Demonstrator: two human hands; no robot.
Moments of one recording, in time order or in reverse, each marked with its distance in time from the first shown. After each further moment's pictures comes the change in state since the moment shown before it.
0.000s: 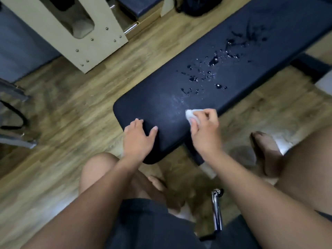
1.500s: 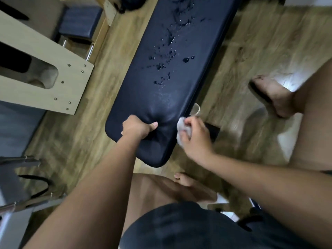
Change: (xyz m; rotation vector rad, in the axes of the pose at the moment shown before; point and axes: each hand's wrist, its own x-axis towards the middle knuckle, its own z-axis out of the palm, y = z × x) left_hand 0.070 0.038 -0.011 0.192 -0.300 -0.077; right_hand -0.066 -0.020 0.031 0.322 0.096 0.470
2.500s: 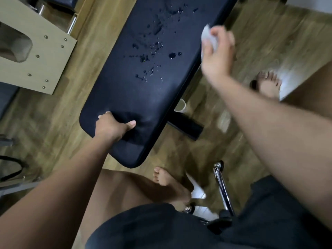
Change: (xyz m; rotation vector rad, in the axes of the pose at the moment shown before) left_hand -0.004 -0.006 0.005 0.003 0.042 0.002; right_hand 0.200 -0.007 -0.088 -0.131 0.417 -0.127
